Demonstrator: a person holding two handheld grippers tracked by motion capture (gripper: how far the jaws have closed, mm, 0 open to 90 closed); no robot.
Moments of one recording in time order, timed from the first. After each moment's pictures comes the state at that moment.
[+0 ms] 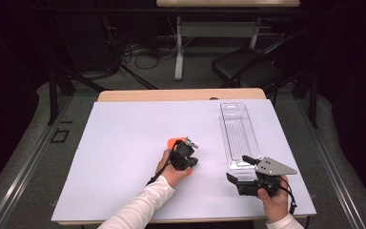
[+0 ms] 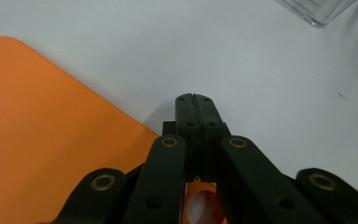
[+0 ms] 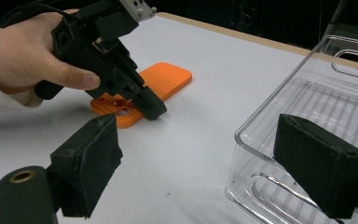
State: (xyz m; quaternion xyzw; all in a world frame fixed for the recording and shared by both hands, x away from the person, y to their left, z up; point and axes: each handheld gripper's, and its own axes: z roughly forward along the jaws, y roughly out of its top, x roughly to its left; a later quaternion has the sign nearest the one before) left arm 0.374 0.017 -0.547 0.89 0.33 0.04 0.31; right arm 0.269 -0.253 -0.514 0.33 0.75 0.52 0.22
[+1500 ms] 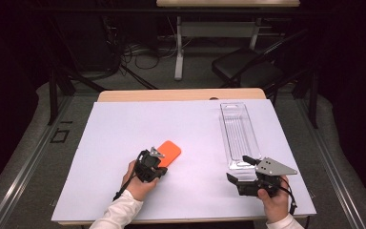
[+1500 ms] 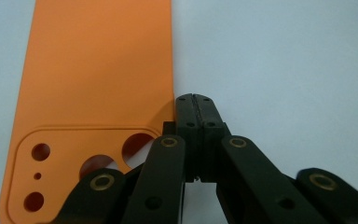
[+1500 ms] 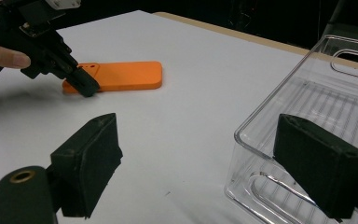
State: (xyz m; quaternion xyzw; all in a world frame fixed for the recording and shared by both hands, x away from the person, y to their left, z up) left arm 0.340 0.113 -0.545 0.88 0.38 0.06 0.29; right arm 0.268 -0.253 -0.513 0.34 0.75 0.52 0.22
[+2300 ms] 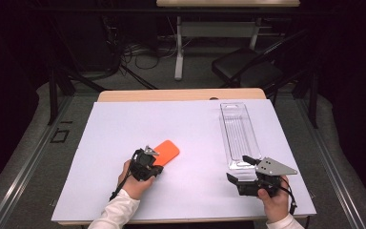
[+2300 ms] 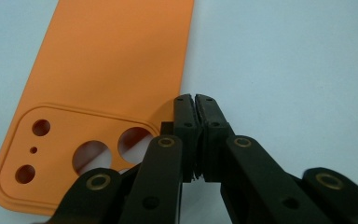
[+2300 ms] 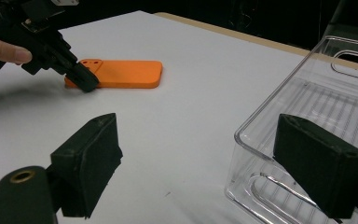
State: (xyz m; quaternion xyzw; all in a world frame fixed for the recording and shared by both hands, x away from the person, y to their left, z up) left arm 0.343 0.125 -0.544 0.86 0.41 0.06 0.29; right arm 0.268 -0.253 -0.513 0.33 0.75 0.52 0.22
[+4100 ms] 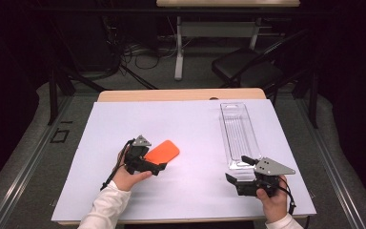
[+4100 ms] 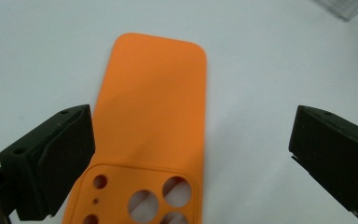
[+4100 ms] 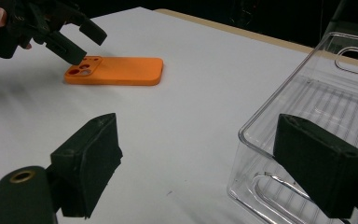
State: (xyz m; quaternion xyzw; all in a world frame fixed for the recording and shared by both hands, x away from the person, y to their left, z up) left arm 0.363 0.145 -0.528 0.84 0.37 0.07 0.38; right arm 0.269 -0.250 -0.515 0.33 0.76 0.51 0.22
